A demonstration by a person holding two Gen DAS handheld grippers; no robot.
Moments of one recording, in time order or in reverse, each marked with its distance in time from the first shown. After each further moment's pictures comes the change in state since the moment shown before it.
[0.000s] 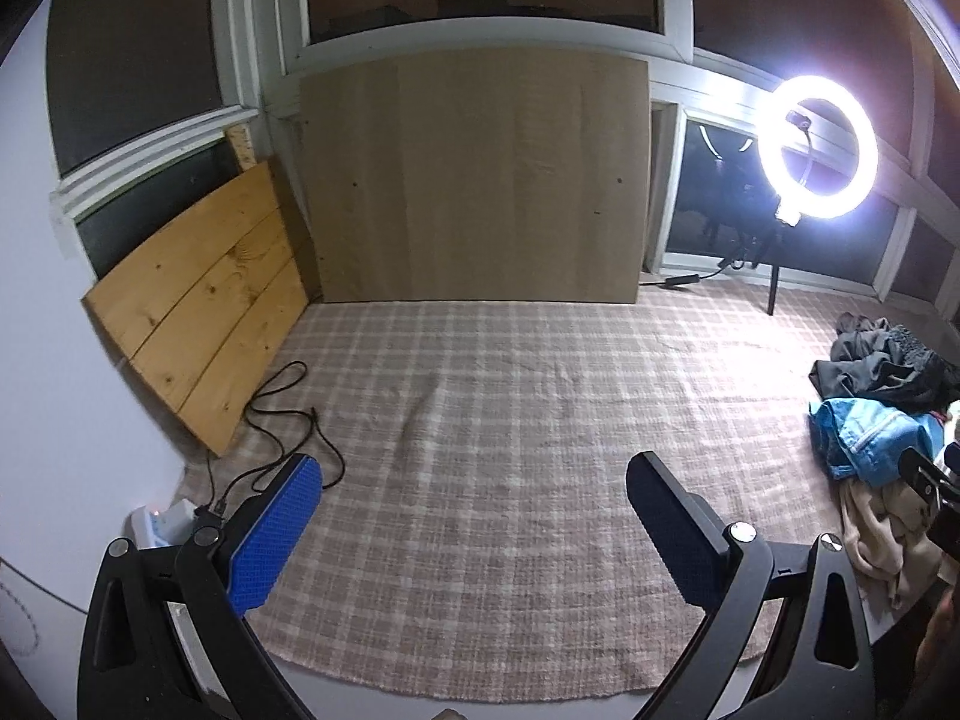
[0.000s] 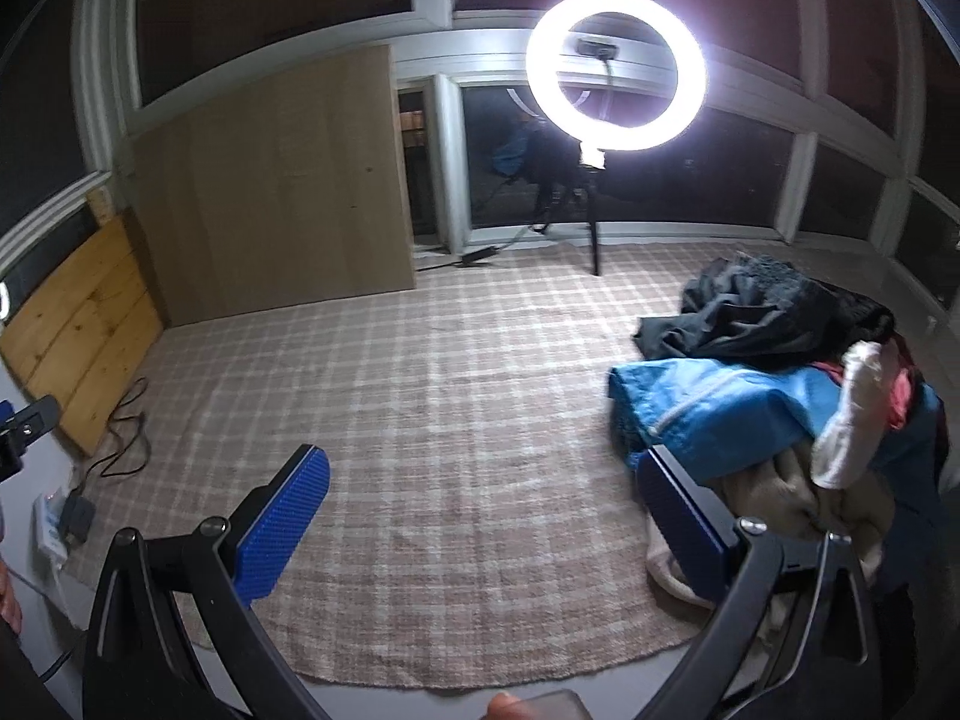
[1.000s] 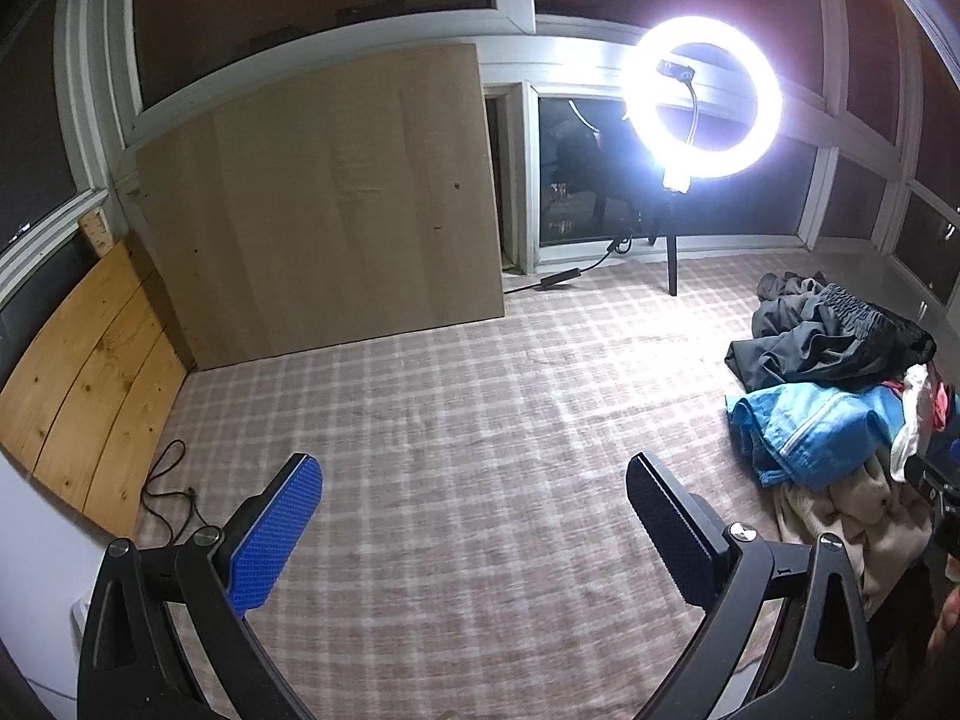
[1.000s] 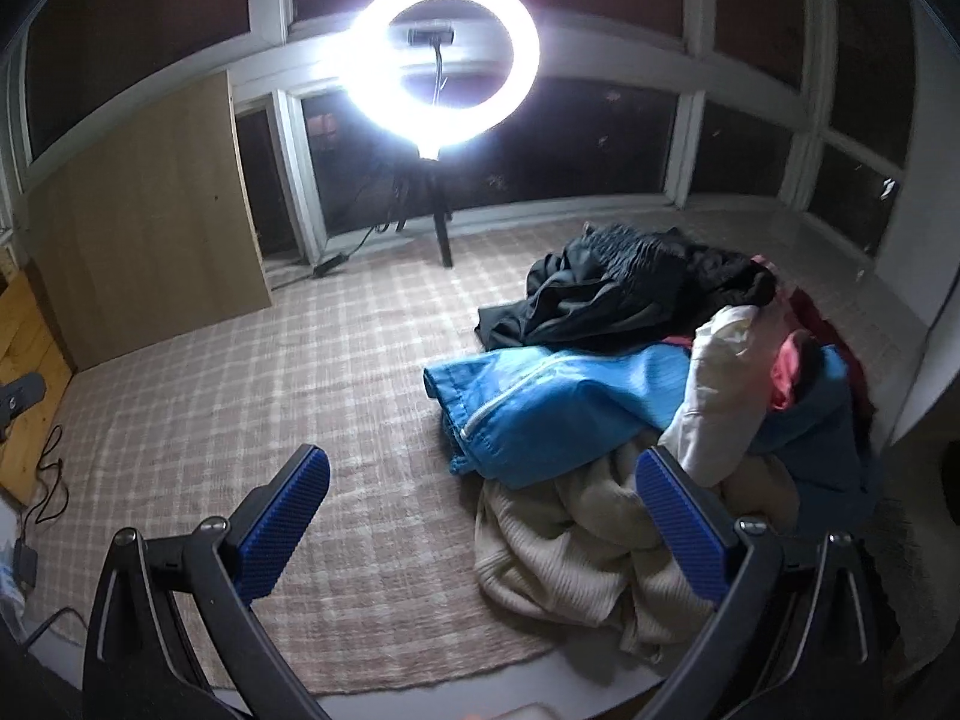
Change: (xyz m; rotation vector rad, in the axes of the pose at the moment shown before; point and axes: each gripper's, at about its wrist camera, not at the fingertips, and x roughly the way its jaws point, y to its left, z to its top) left arm 0.028 -0.133 0.037 0.218 0.001 -0.218; right arm 0.009 -0.137 0.004 0.123 0.029 -0.135
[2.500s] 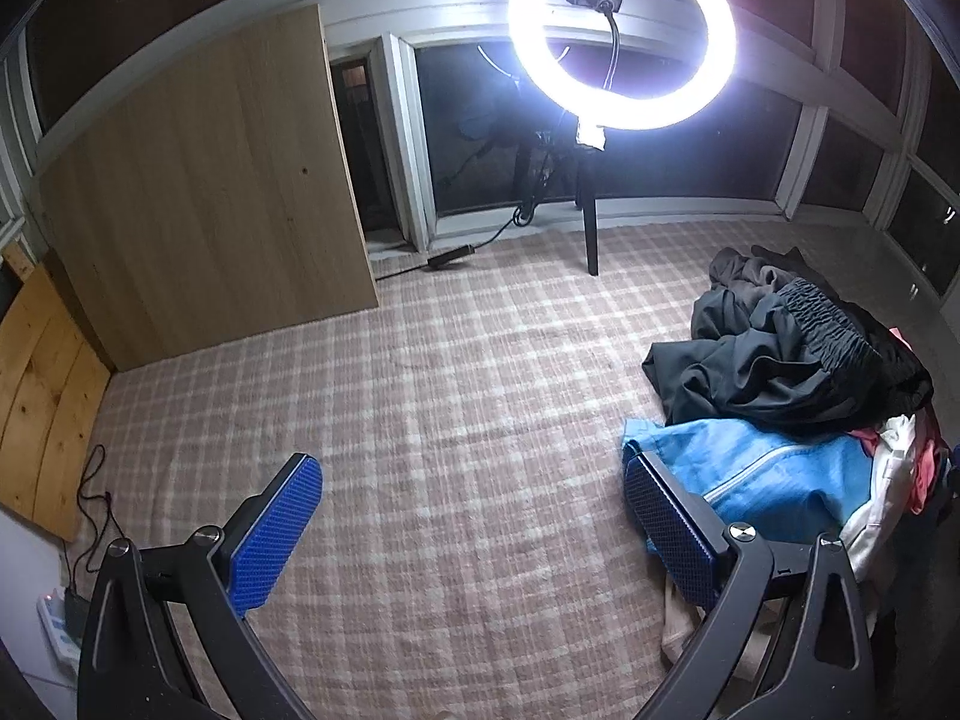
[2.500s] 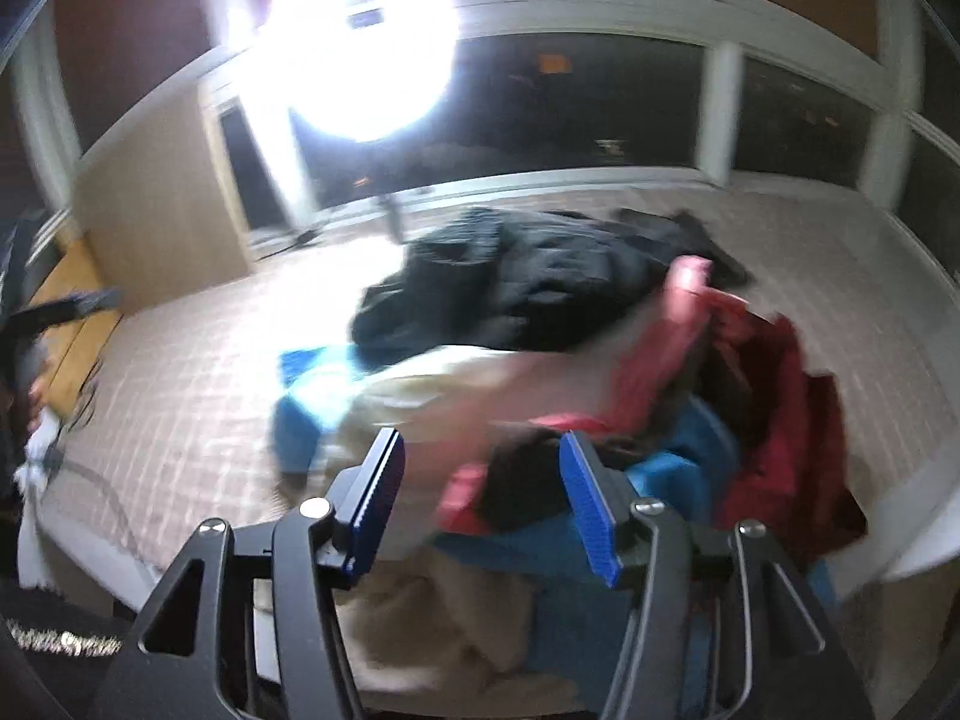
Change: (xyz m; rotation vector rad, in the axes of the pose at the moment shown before) left arm 0.063 -0.149 0.062 0.021 0.145 -0.057; right arm 0.049 -0.221 0.055 -0.178 0.109 0.247
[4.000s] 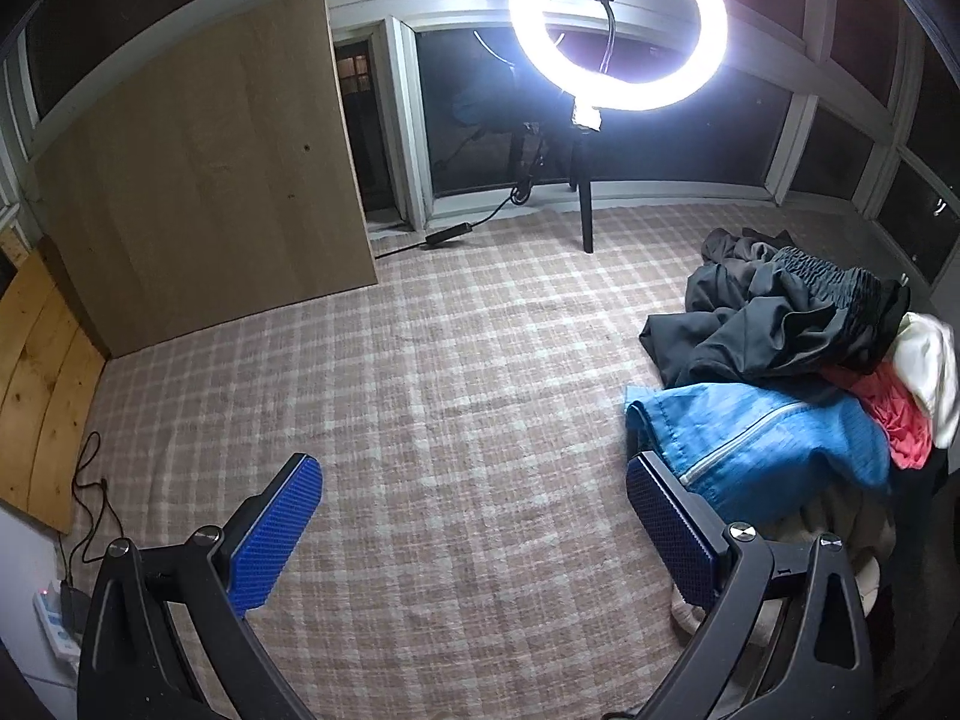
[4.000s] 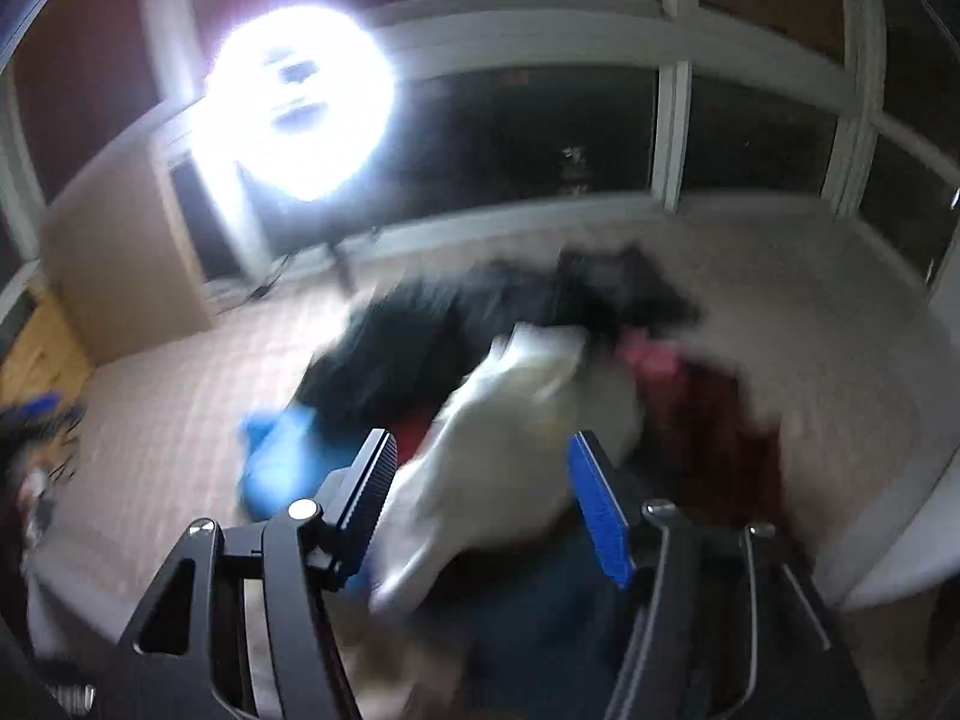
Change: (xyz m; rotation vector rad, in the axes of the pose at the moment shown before) left arm -0.006 0.016 -0.019 0.021 0.023 -0.041; right arm -0.034 -0.045 0.015 0.155 -0.019 -0.074
